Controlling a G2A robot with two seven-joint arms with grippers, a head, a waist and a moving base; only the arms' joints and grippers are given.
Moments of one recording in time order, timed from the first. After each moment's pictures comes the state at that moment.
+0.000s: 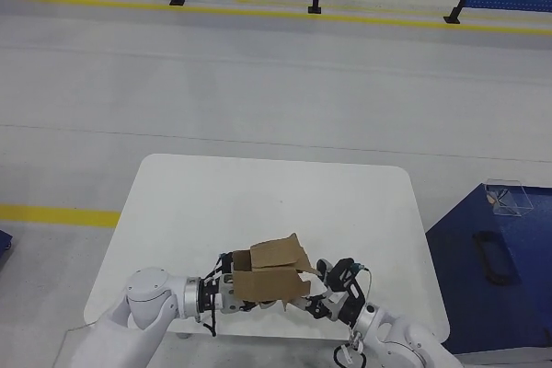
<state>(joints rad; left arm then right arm) 1.19 -1.13 -1.10 -1.57 -0.69 0.44 -1.05 -1.56 -1.06 1.20 -1.84 -0.89 -0.38 0.21</state>
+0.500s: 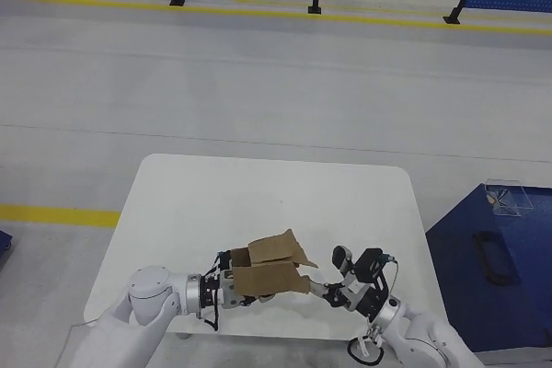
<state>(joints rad) 1.16 -1.13 -1.09 -1.52 -0.71 0.44 -1.00 -1.64 -1.05 1.35 -1.95 -0.82 -0.42 0.18</state>
